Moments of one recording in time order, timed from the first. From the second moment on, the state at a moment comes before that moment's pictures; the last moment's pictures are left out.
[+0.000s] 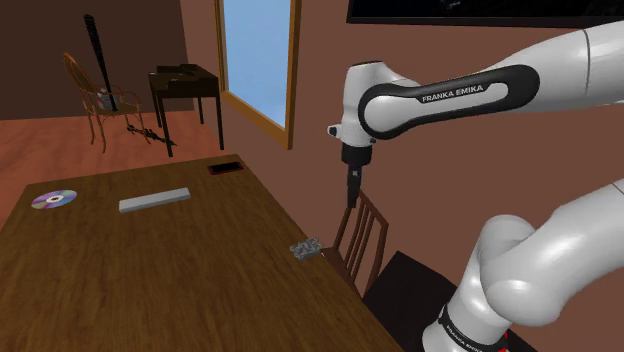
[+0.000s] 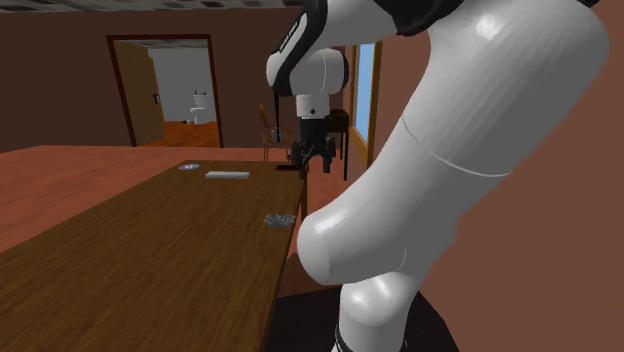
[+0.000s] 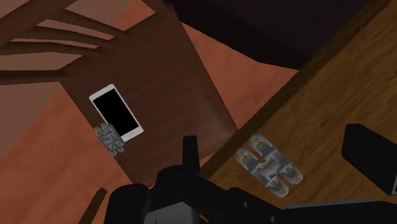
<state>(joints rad) 0.15 -0.53 -0.10 -2.49 -0.07 1.88 -0.44</state>
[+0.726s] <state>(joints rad) 0.33 -0.25 -0.11 -2.54 -0.06 2.28 -0.88</state>
